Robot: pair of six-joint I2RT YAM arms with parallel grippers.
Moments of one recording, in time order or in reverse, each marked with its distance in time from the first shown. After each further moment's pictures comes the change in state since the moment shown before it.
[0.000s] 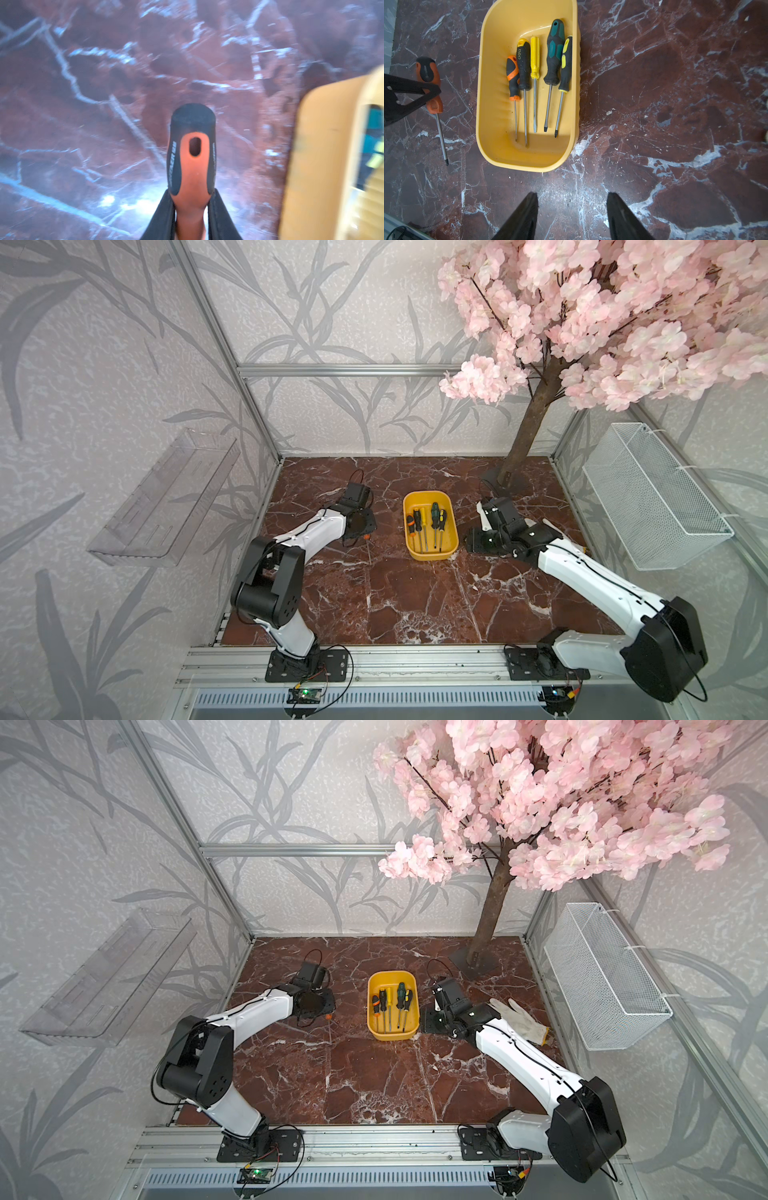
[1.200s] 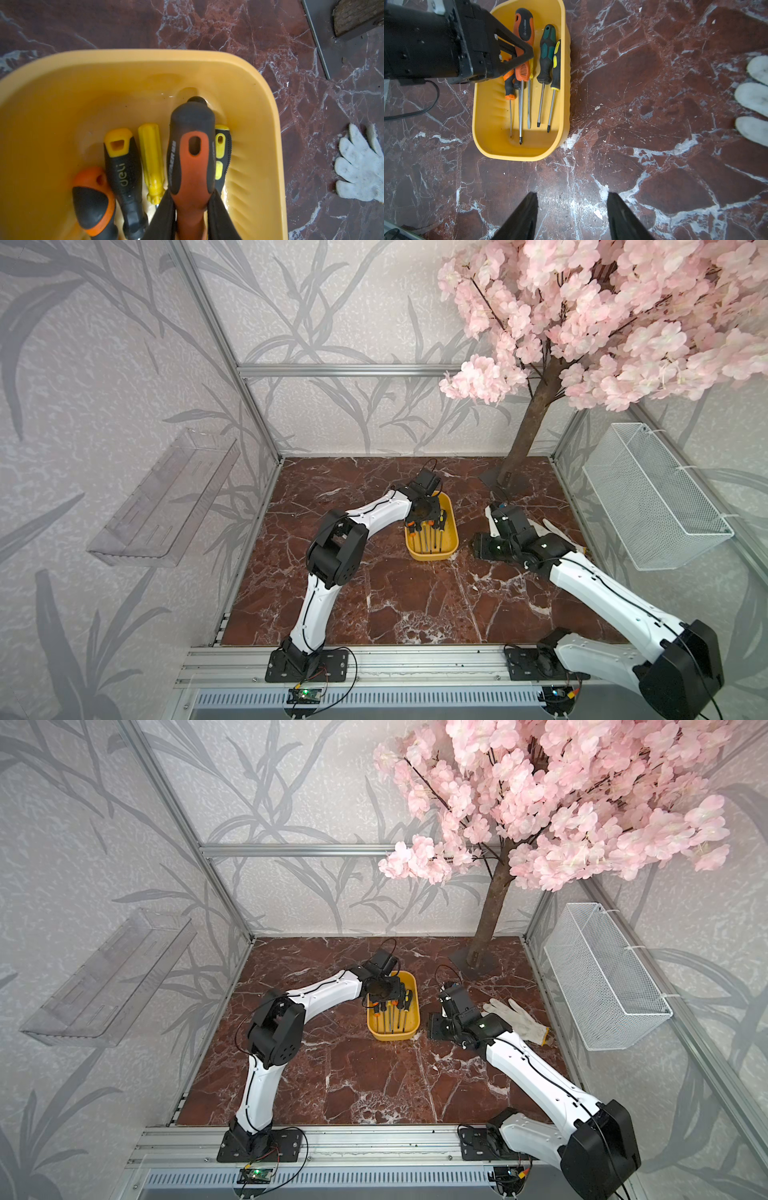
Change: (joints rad) left arm -0.308 0.494 0.605 -0.056 0.064 -0.085; right arm -0.002 -0.116 -0.071 -0.012 0.036 0.003
